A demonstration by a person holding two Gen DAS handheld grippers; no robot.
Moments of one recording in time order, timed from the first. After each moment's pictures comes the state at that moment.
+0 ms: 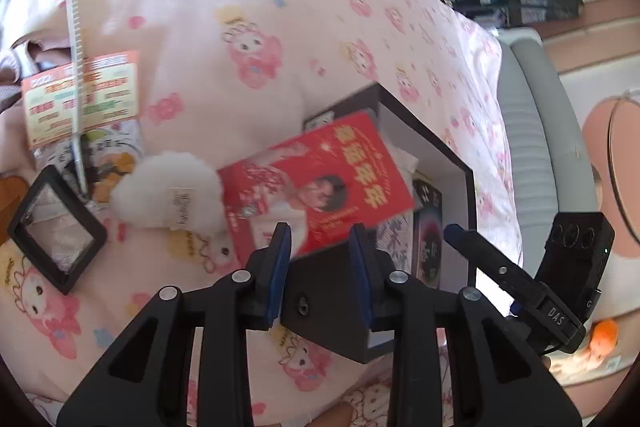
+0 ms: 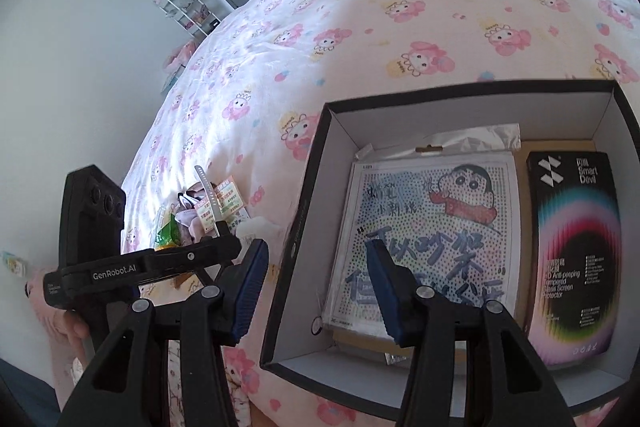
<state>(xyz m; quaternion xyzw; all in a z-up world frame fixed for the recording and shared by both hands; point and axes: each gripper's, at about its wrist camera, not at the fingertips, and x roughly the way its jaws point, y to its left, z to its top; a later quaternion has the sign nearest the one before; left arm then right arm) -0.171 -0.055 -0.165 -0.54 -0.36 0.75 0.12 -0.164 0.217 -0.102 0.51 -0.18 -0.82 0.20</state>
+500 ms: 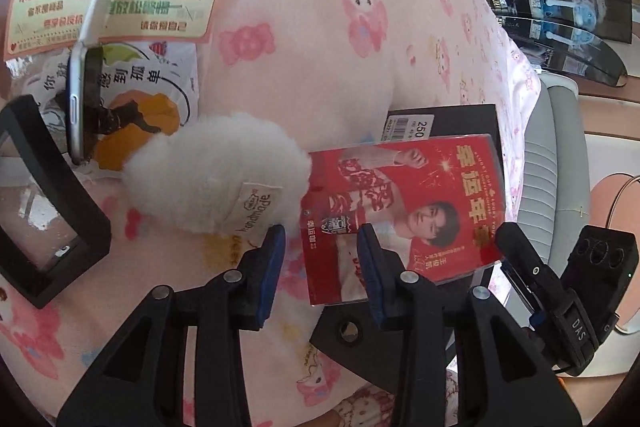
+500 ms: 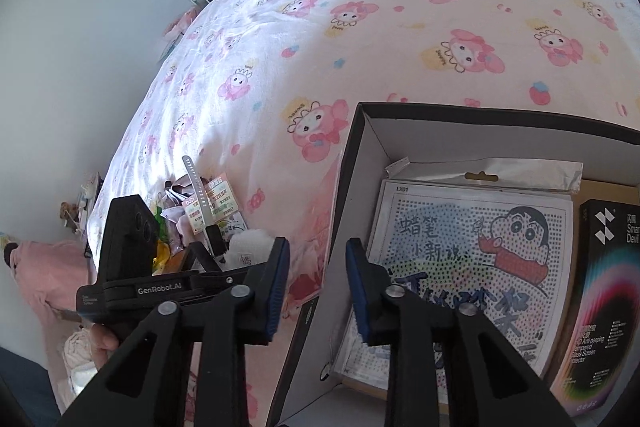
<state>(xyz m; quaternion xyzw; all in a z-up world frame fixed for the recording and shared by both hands) -0.191 -0.067 -0.252 -0.60 -0.44 0.66 0.09 -0.214 0.170 -0.133 0.55 -0.13 -0.79 0.22</state>
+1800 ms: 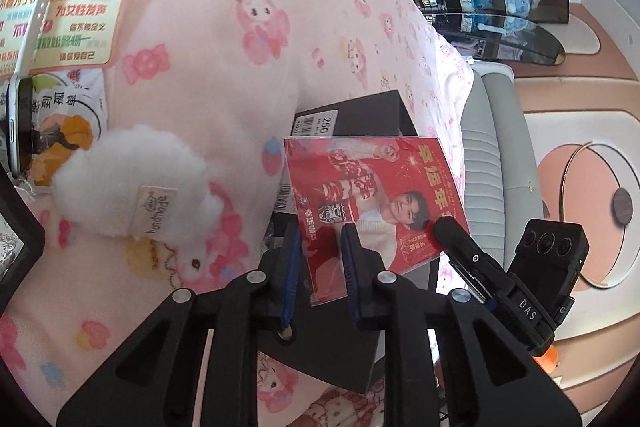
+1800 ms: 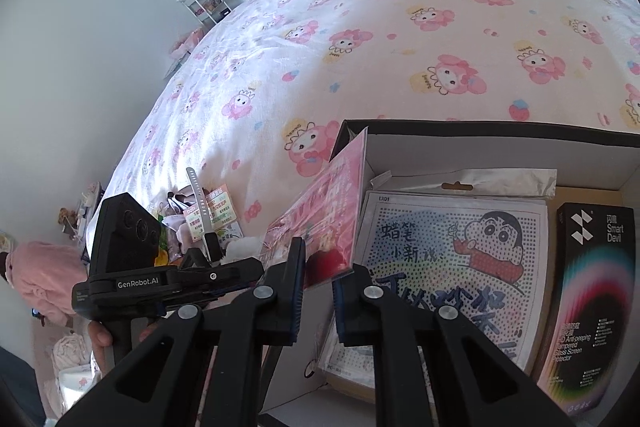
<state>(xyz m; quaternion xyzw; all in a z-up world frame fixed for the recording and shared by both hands) -0.193 -0.044 -0.214 -0.52 -0.45 0.70 0.19 -0.191 0.197 -0.116 0.50 -0.14 -0.83 0.21</state>
